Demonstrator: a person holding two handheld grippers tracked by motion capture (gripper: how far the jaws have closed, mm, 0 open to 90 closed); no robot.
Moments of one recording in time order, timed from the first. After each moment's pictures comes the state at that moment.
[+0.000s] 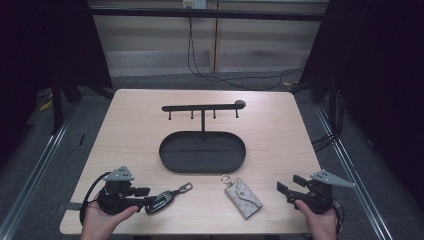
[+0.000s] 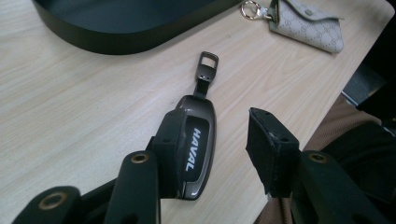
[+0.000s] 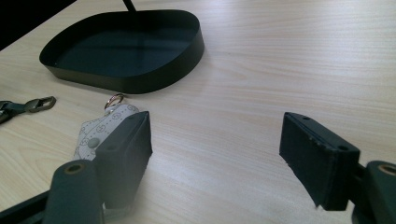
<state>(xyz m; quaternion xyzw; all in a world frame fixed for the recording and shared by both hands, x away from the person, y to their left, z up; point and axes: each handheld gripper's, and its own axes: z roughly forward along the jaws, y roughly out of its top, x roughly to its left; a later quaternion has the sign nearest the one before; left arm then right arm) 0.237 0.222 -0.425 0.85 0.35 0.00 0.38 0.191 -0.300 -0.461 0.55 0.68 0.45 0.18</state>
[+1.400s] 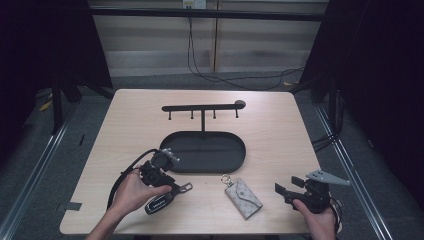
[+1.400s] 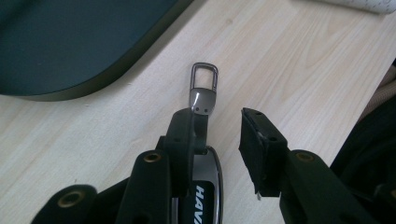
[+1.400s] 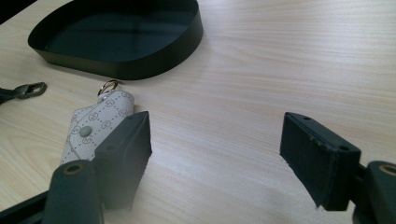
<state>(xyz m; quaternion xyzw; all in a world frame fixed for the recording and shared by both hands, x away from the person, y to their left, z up) 0.303 0.130 -0.424 0.93 0.29 -0.05 0.21 0.196 -0.296 -0.466 0.55 0.70 0.43 0.17</state>
